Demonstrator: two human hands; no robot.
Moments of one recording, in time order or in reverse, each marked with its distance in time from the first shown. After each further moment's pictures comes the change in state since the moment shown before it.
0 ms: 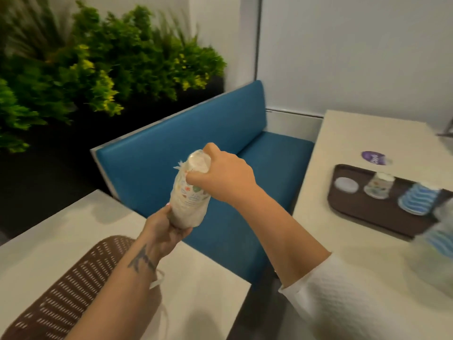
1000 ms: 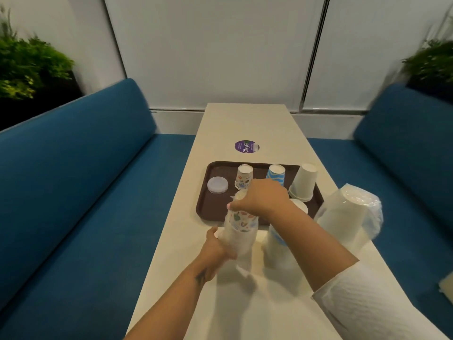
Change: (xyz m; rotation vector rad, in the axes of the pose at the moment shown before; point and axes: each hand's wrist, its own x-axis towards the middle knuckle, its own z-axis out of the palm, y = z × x) left_hand 0.046 -0.275 0.336 0.862 -0.610 -0.140; right_hand -0.074 0.363 -0.170 -0.392 -0.075 0.738
